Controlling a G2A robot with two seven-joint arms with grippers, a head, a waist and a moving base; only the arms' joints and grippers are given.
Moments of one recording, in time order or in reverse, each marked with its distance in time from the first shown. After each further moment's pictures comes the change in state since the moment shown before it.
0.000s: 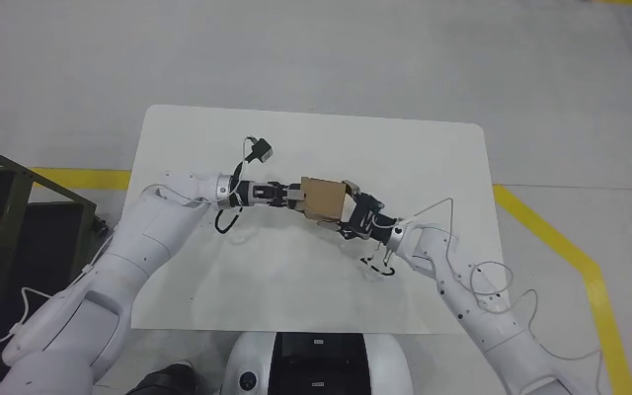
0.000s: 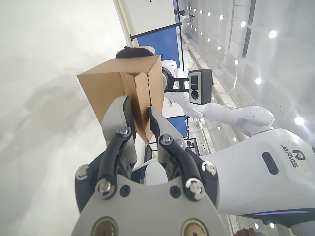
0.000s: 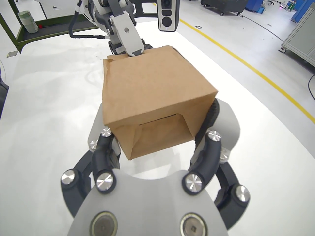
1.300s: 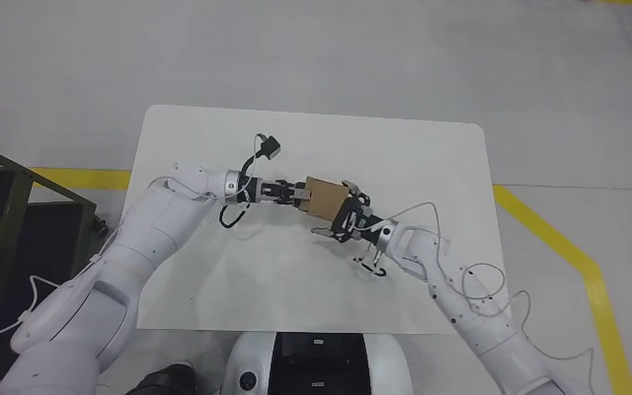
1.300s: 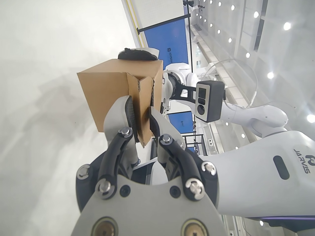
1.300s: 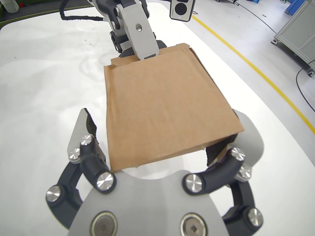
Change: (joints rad) left arm -0.062 -0.036 0.056 0.051 0.051 -0.011 0.011; right arm -0.004 -0.017 -0.039 -0.049 -0.026 0.107 0.142
